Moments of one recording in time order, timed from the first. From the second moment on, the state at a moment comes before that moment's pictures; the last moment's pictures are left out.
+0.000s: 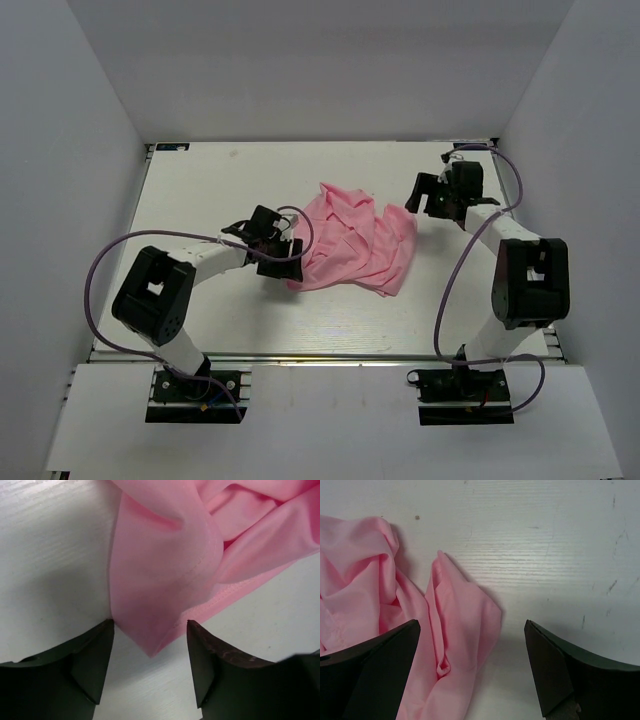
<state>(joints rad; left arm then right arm) -0.49 1.64 0.91 -0.34 0.26 -0.28 0.06 1.67 1.08 -0.12 -0.21 0.21</state>
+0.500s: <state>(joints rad) -0.53 1.70 0.94 -0.34 0.24 -0.27 0.14 1.92 1.27 -0.12 -0.24 0.03</state>
